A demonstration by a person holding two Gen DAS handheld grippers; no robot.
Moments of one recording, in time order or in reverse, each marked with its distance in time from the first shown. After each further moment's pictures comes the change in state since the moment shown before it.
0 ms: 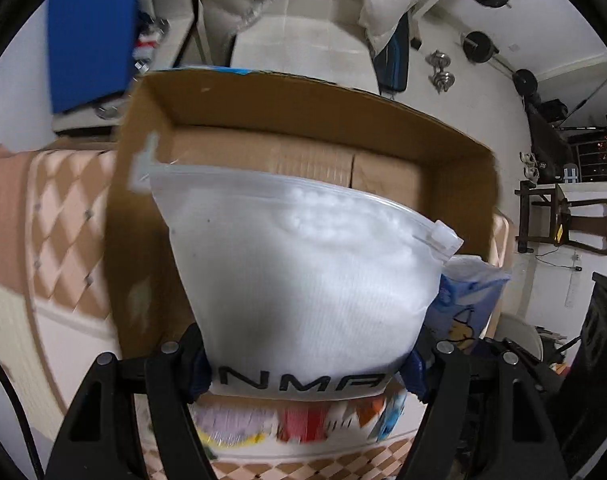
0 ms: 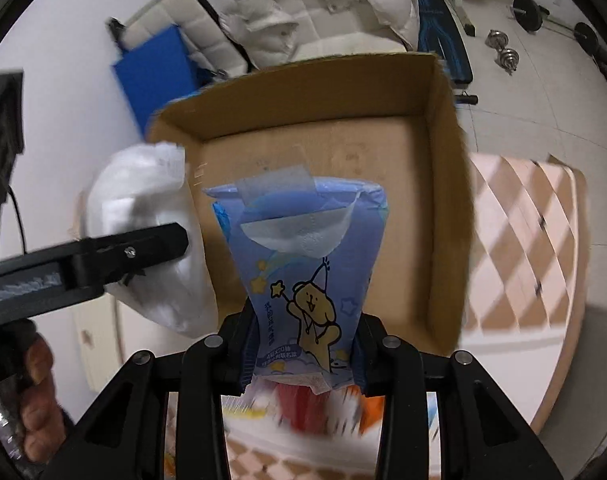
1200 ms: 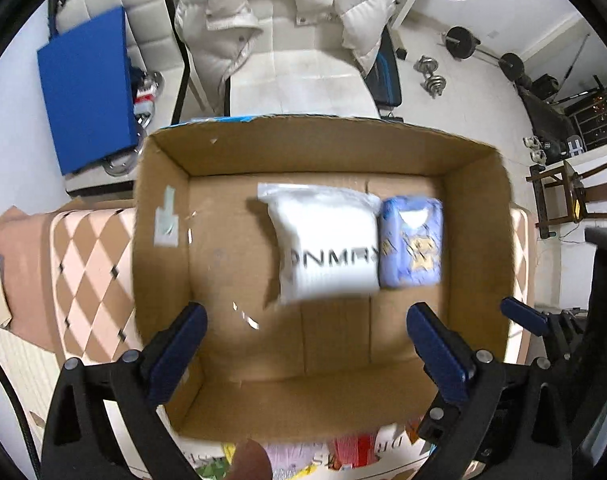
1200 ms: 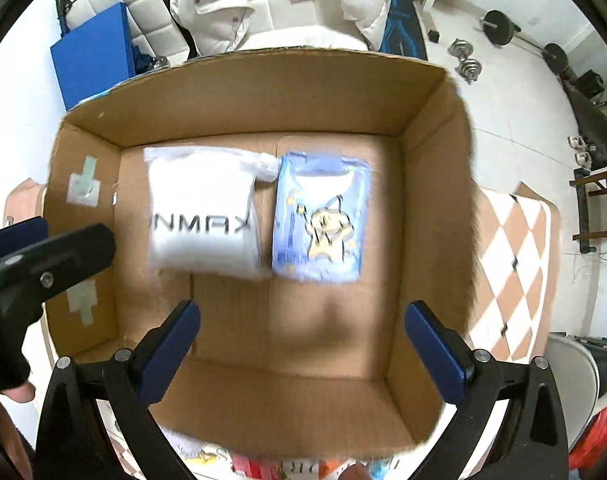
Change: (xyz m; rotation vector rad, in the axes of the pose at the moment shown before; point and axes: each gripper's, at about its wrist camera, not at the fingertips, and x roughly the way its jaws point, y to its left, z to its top) left arm -0.035 -0.001 -0.033 0.172 -0.164 0.104; right arm -0.083 0.168 -0.084 -0.004 0.035 -0.324
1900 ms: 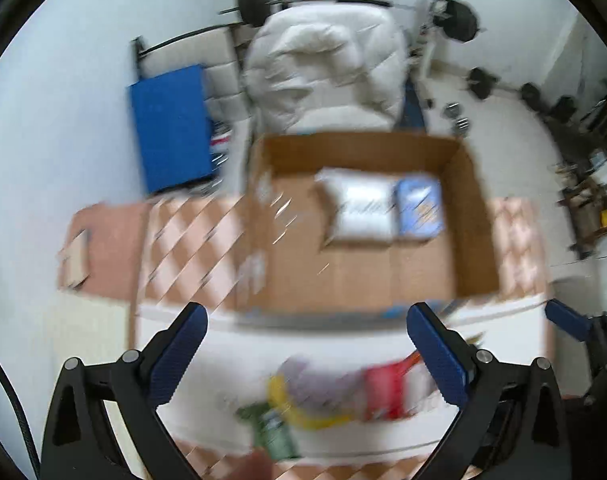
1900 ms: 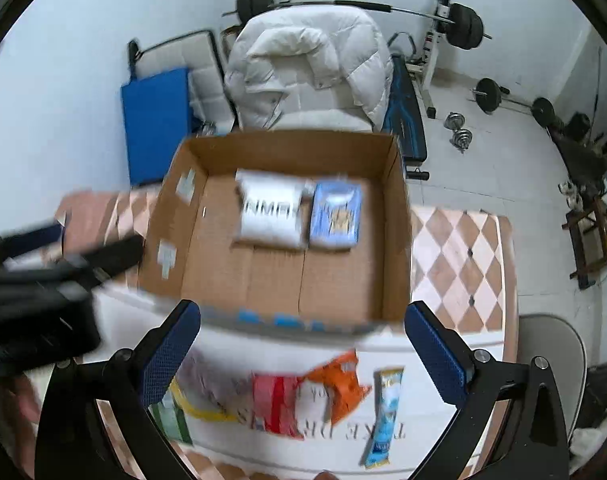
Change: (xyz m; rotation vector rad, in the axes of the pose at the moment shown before) left arm -0.101 -0.008 -0.142 -0.027 -0.225 0.252; right arm -0.131 0.015 -0.181 -0.068 -0.348 0.128
